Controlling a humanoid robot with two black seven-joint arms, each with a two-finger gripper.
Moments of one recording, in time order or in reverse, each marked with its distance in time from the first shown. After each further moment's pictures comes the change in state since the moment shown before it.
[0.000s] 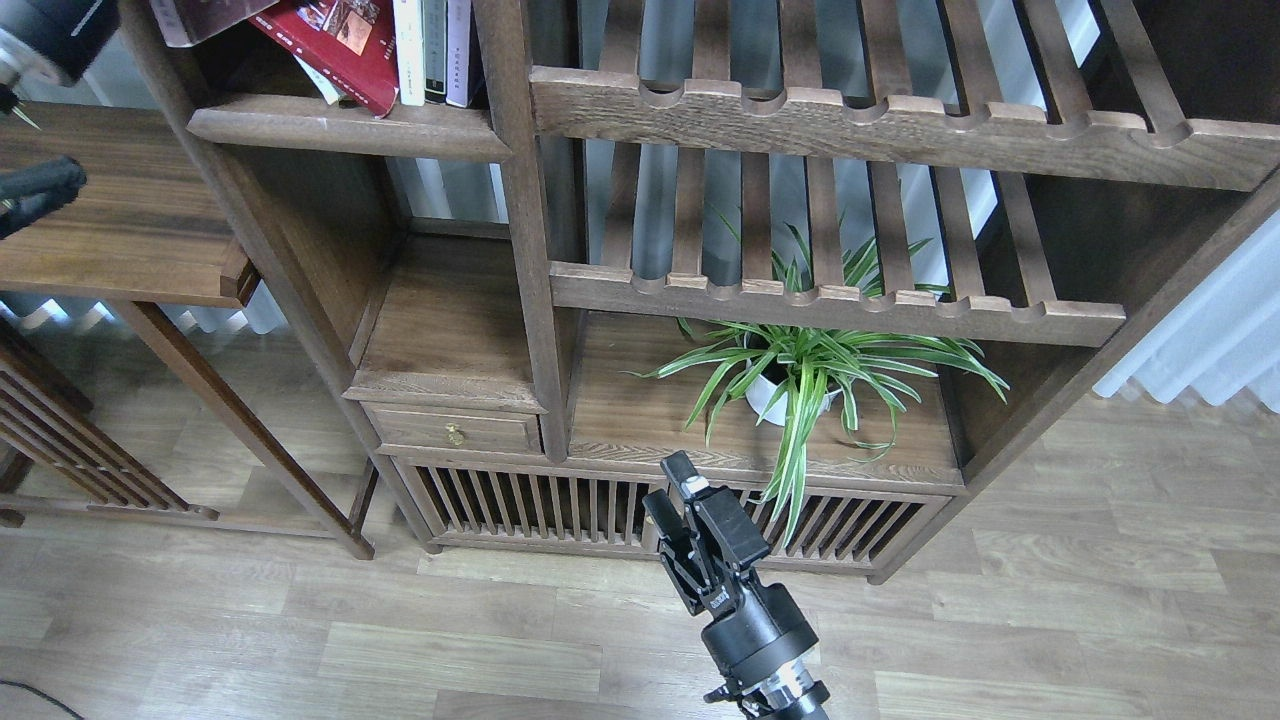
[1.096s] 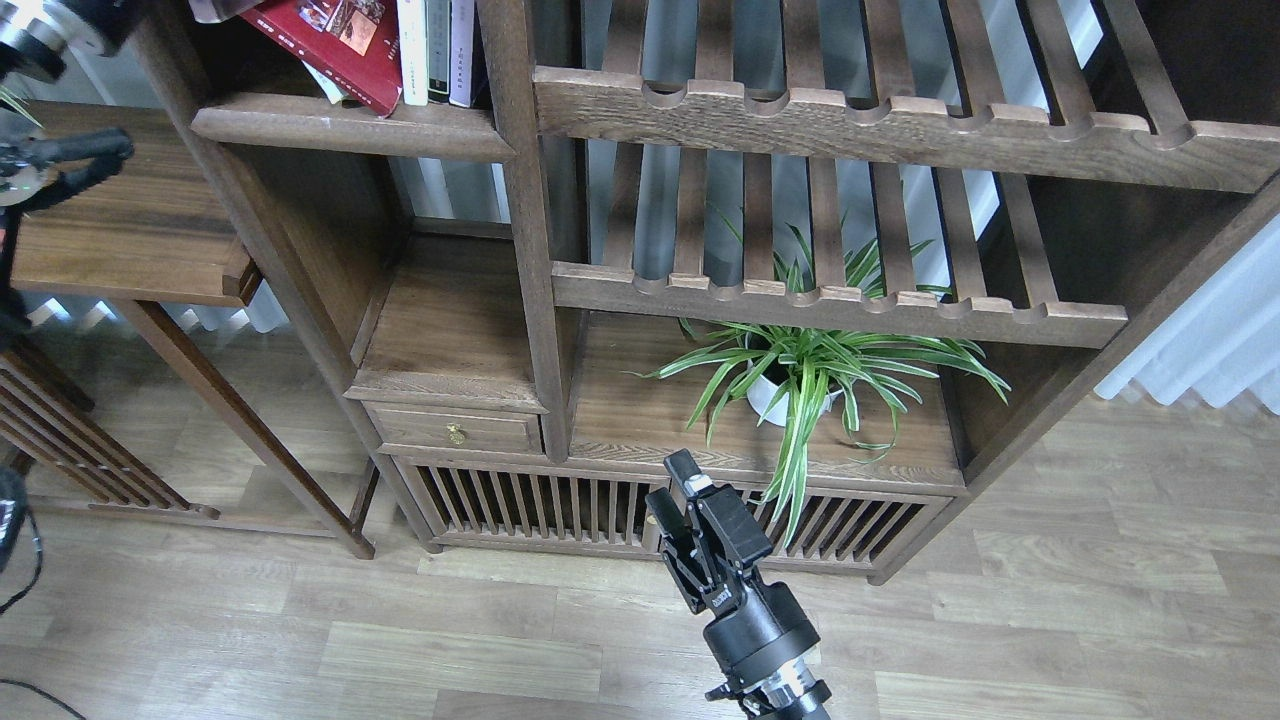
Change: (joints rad) left arm -0.265 -0.153 0.162 0.393 0.026 -0.007 -0.208; right arm -0.002 0.000 0.006 -0.001 0.002 0.000 0.000
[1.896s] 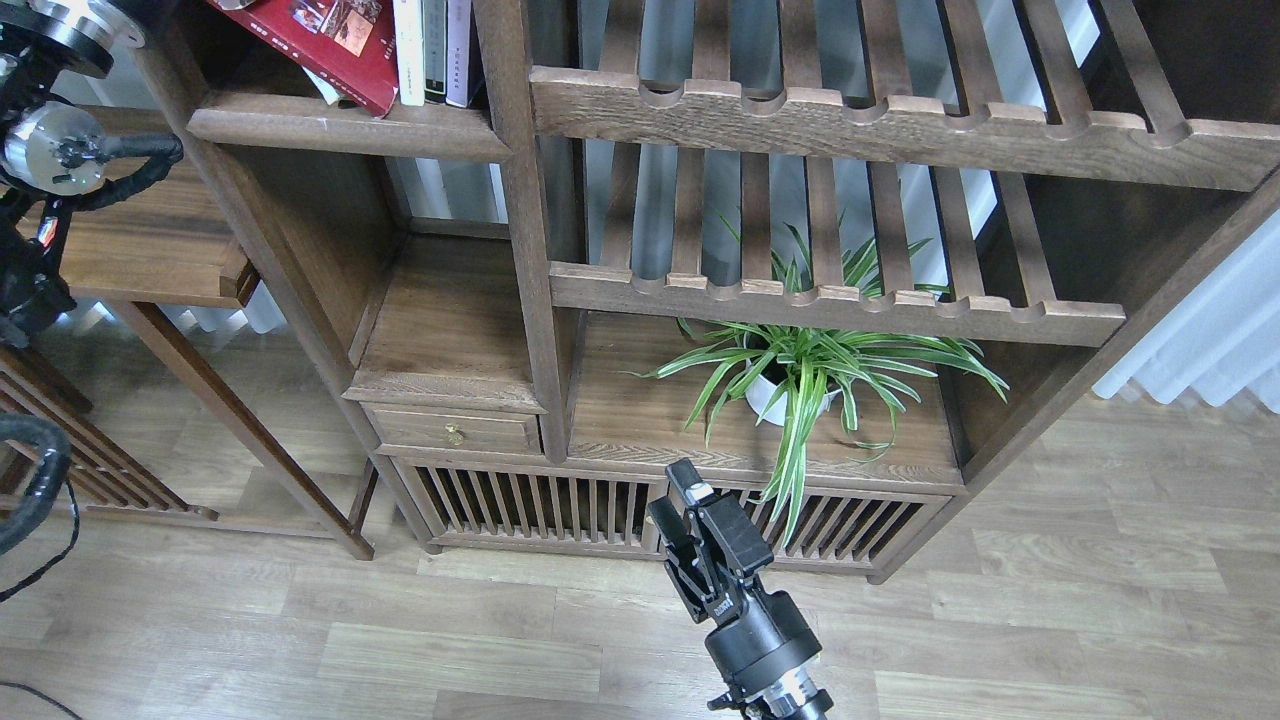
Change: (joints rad) left arm -0.077 -0.068 0.088 0.272 -0.014 -0.004 -0.188; right arm -0.027 0.000 -0.001 0.000 -0.009 0.000 -0.002
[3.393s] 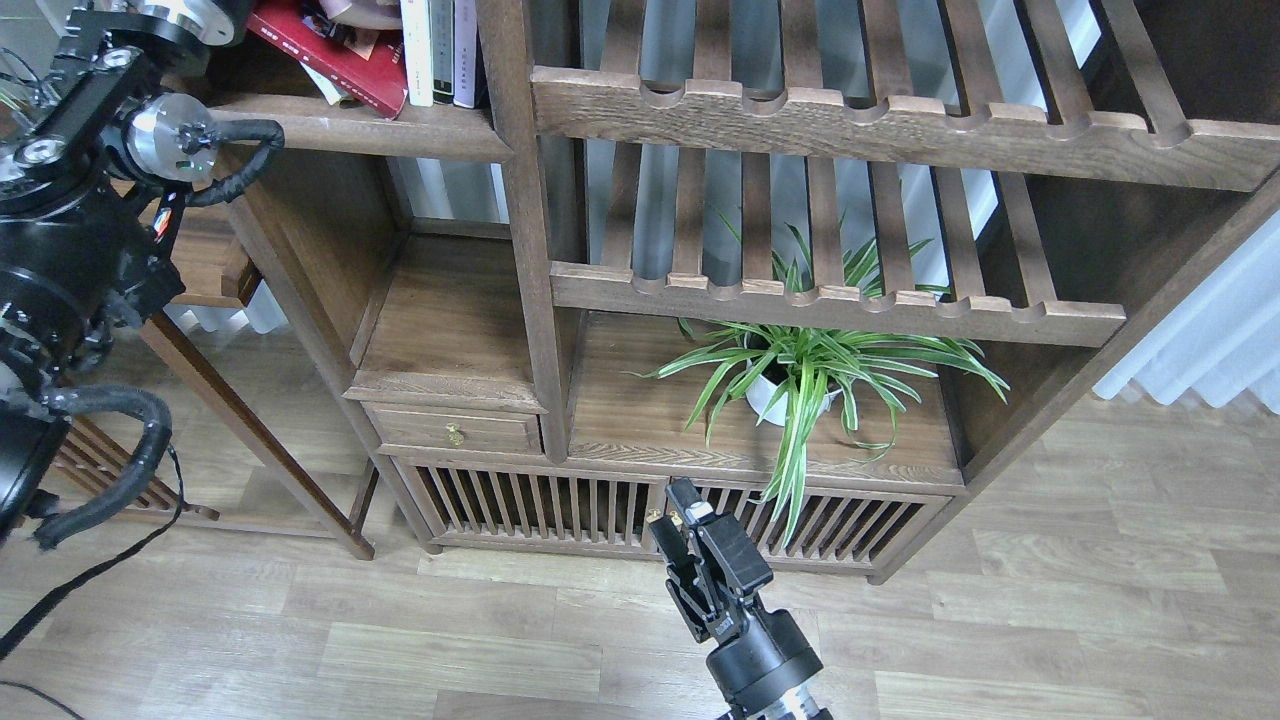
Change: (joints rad) left arm -0.079 -0.117 0.001 0.086 -0.088 0.153 -0.004; right arm -0.024 0.000 -0.002 -0.008 -0.012 0.000 0.001
